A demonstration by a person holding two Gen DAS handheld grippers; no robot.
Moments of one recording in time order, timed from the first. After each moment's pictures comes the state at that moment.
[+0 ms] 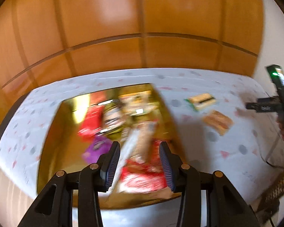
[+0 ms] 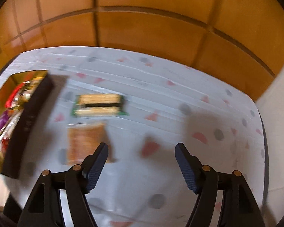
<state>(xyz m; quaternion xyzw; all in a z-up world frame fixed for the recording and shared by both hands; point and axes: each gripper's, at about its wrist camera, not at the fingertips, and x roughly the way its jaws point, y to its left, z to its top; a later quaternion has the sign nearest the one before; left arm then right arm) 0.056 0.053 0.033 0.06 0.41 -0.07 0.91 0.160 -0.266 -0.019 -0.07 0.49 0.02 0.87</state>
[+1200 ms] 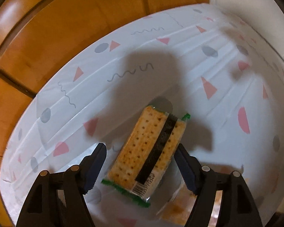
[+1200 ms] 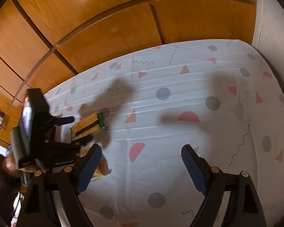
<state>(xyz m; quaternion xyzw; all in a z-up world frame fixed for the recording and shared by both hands) 0.262 -0.160 -0.068 0.26 0.52 -0.26 0.77 0.170 -0.339 -0.016 0.17 0.50 0.02 0.85</state>
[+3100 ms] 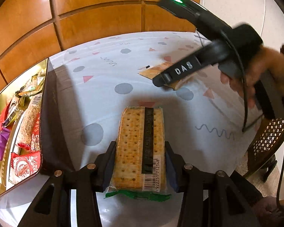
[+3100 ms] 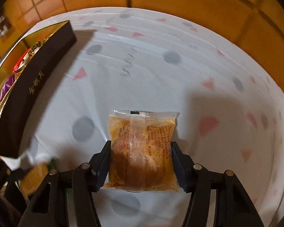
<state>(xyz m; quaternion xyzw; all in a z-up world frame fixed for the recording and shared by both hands) 0.003 -0.057 -0.059 0.12 0.44 -0.26 0.85 0.142 -0.207 -0.082 -0.08 0.56 0.11 0.82</state>
